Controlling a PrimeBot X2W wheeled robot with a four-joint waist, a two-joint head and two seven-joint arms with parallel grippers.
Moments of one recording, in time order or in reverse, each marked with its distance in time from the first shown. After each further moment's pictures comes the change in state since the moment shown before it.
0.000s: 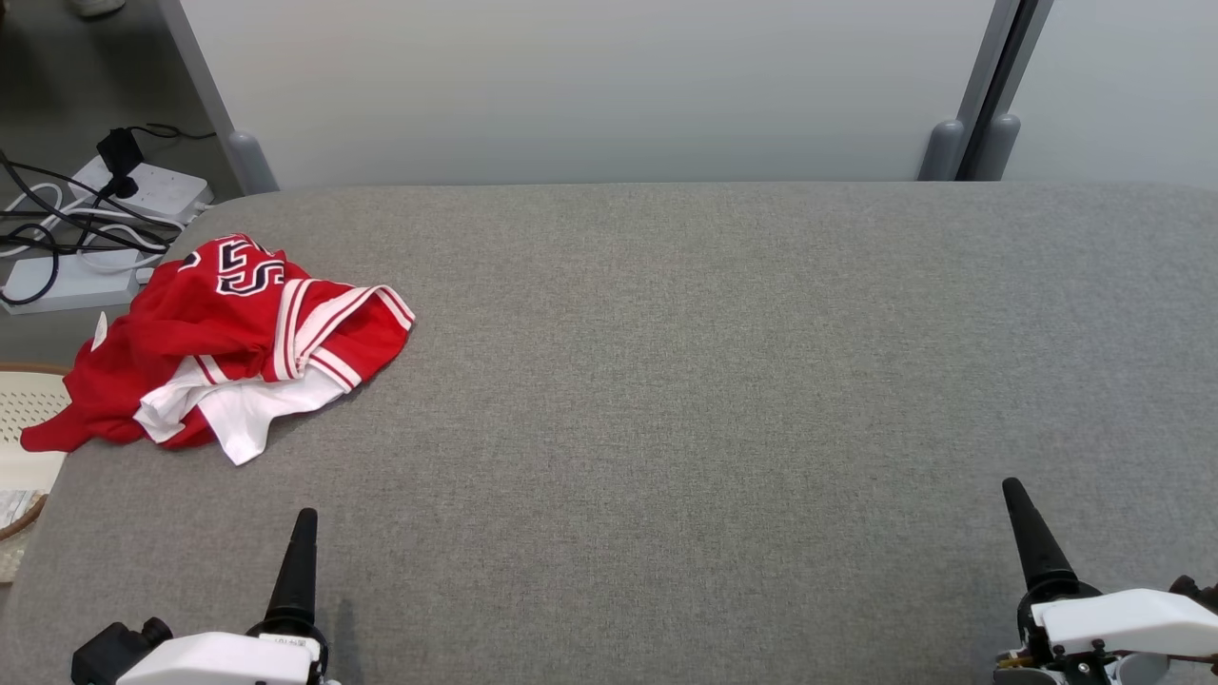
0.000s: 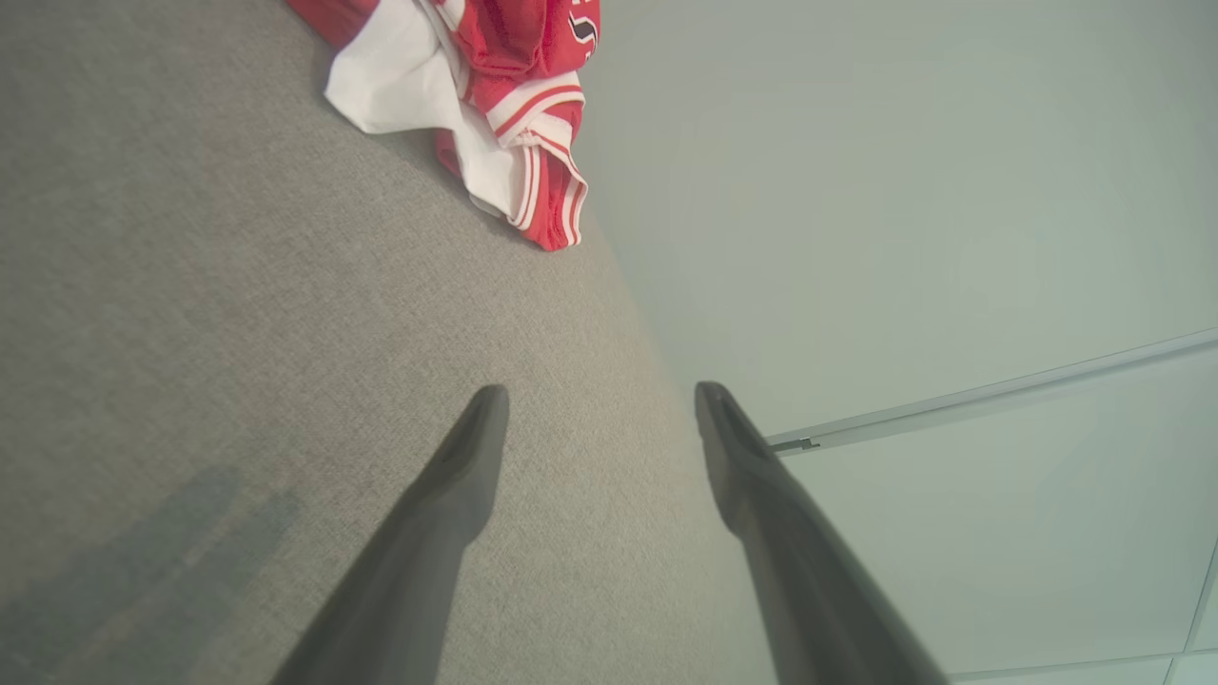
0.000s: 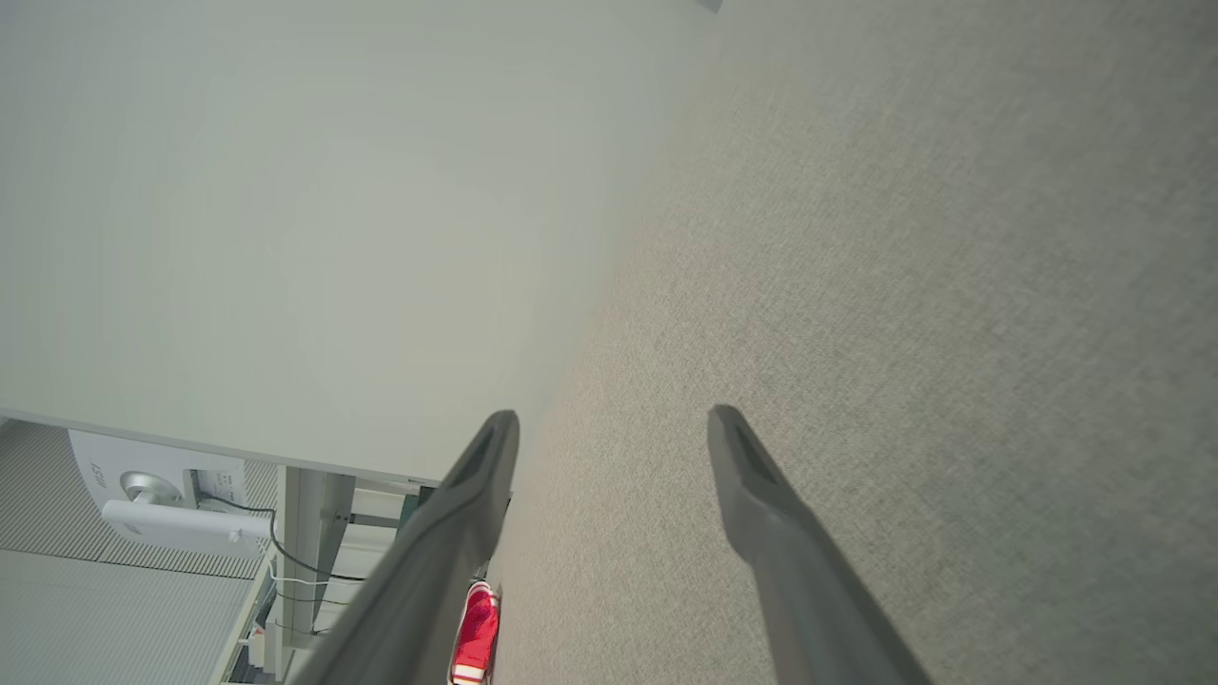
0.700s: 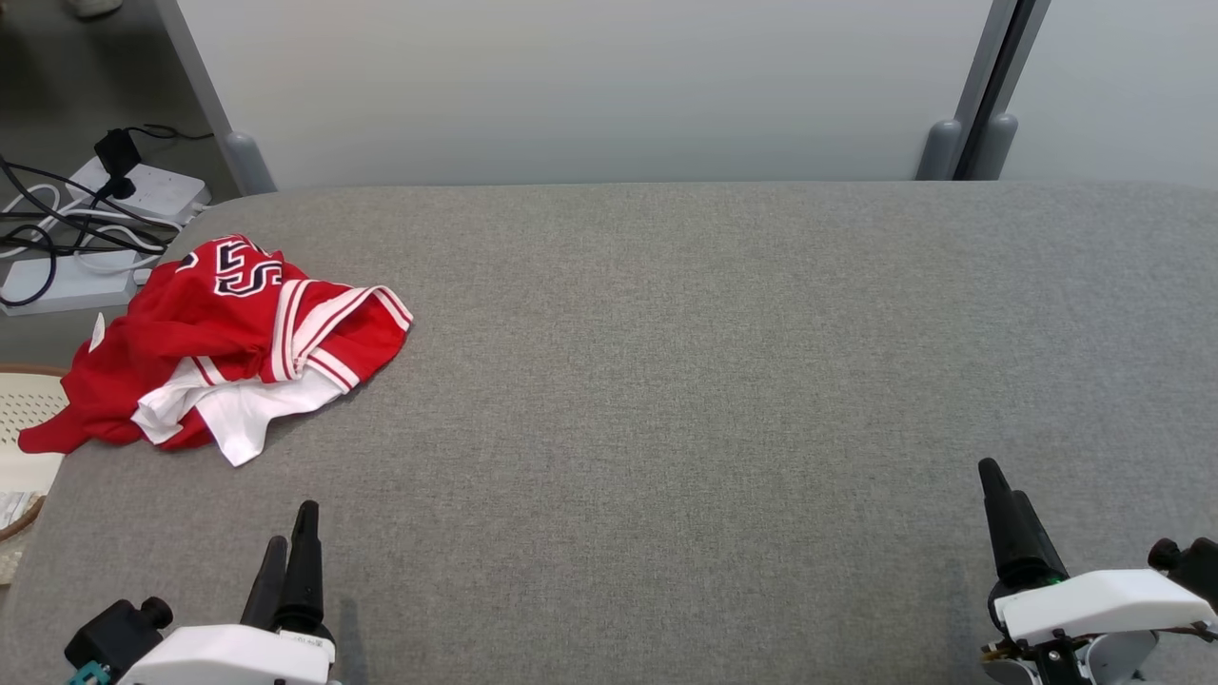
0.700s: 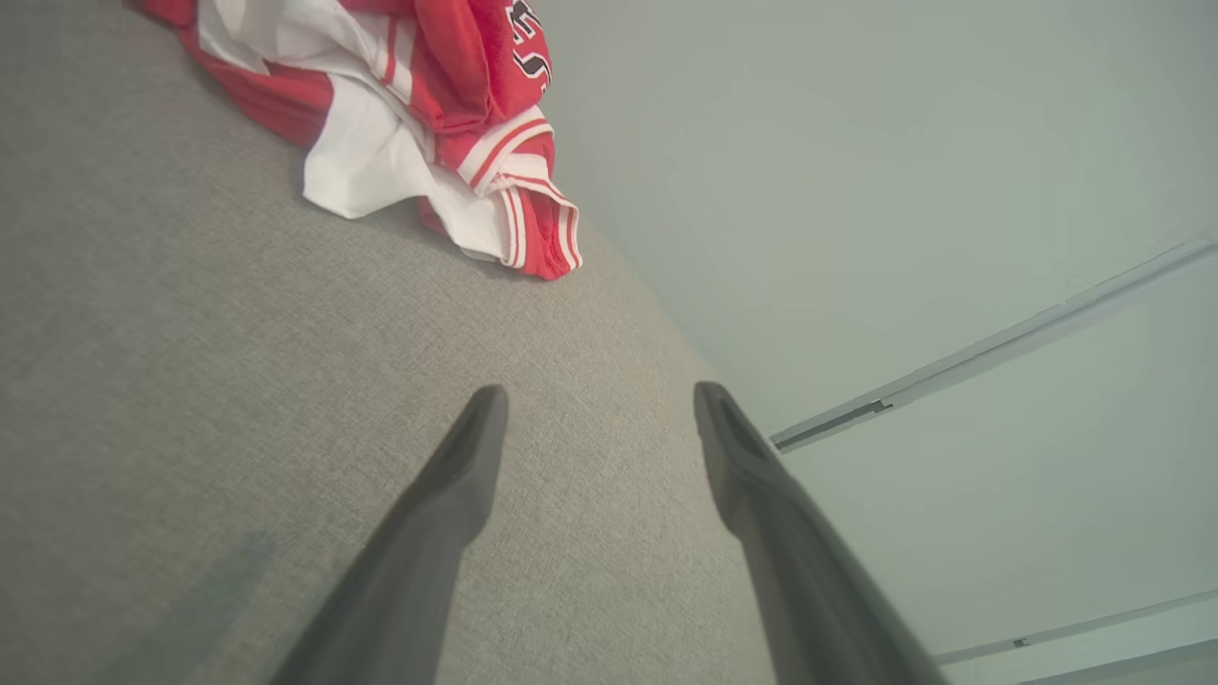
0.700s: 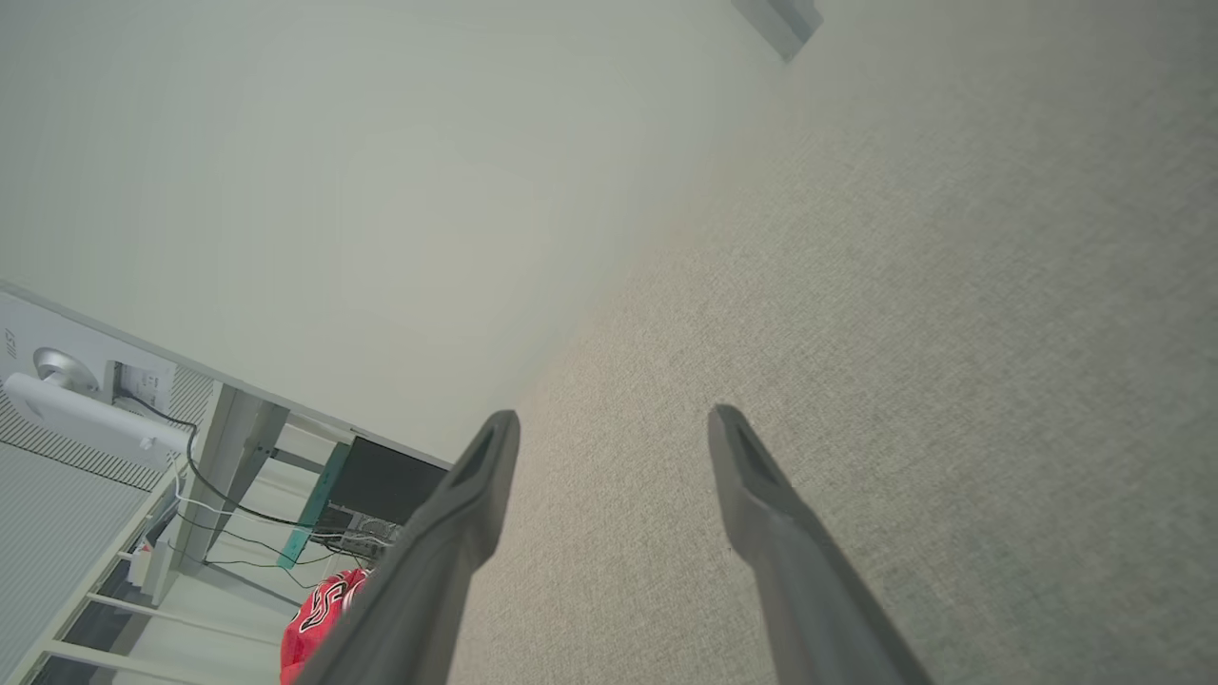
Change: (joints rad) left arm -0.005 0.003 0.005 -0.007 0.265 0.000 -0.059; right arm -0.021 -0.013 0.053 -0.016 -0.248 0.000 -0.057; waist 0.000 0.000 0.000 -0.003
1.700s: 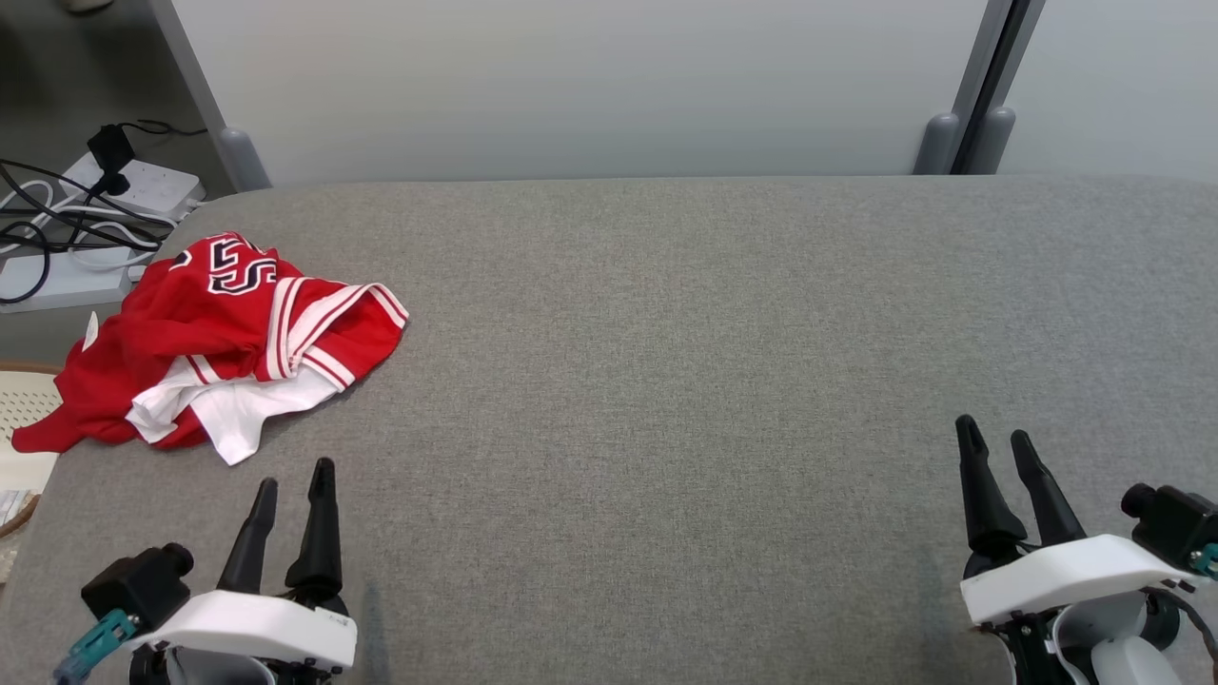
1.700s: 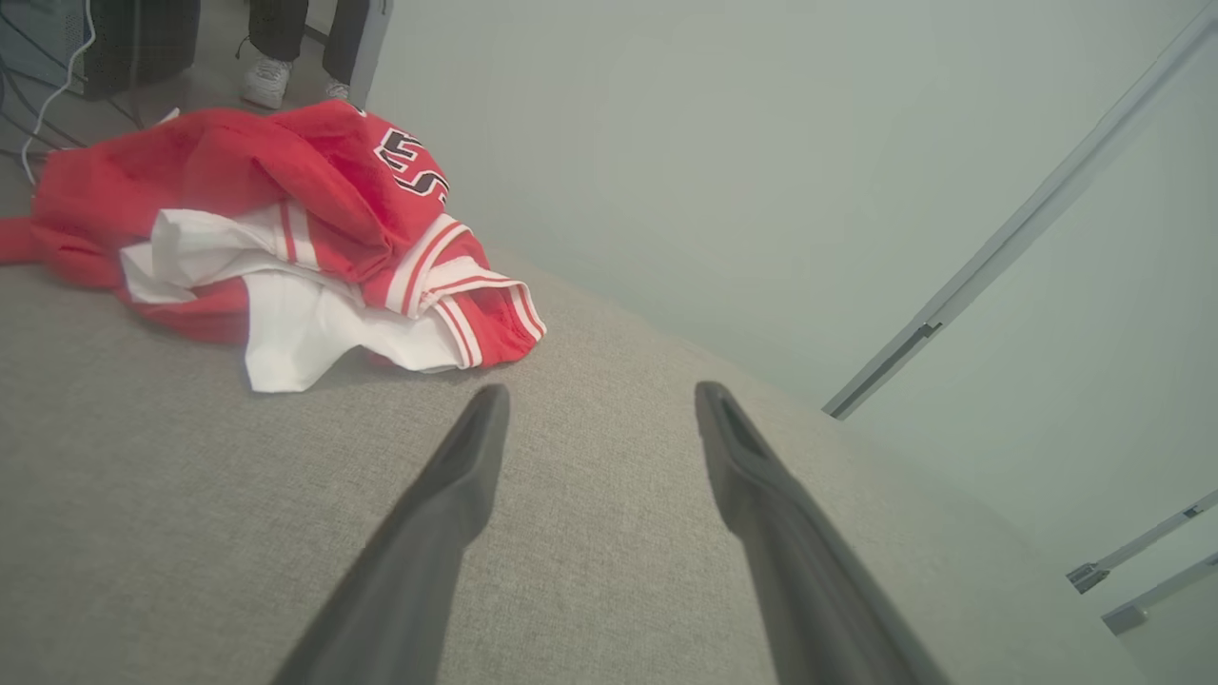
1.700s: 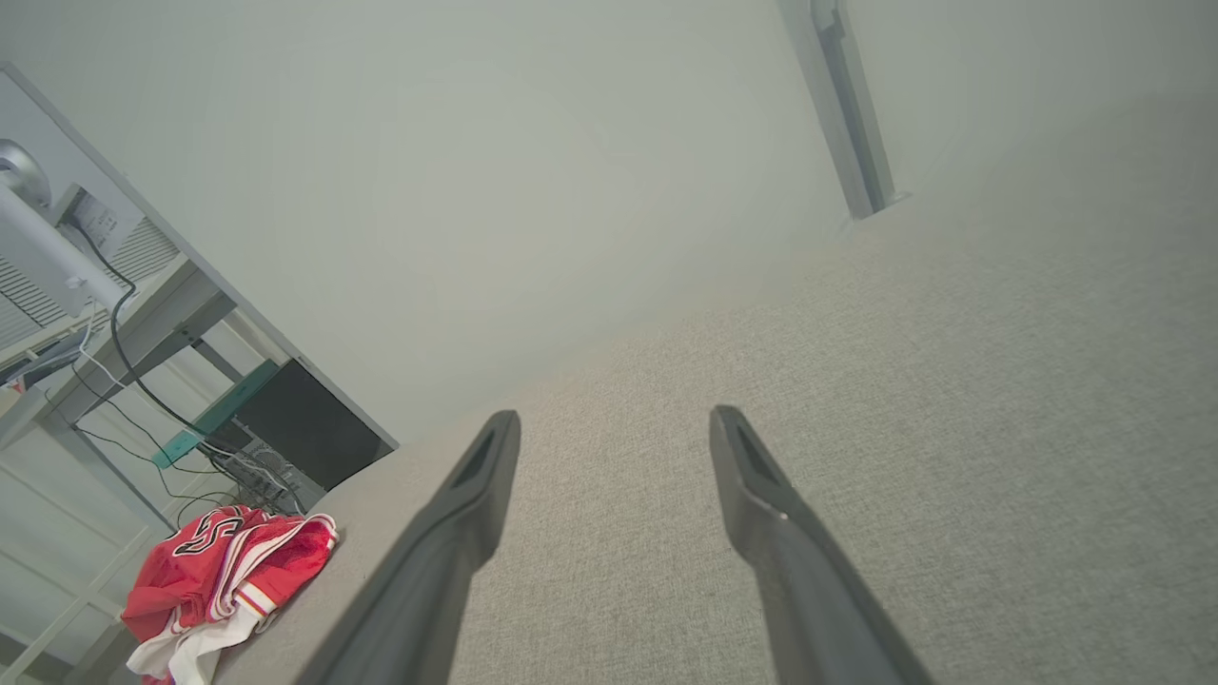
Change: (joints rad) left arm -0.026 0.010 -0.013 -0.053 0.348 -0.003 -0.081; right arm -0.039 -0.012 0.041 -0.043 -0.358 0.000 -0.081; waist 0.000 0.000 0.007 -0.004
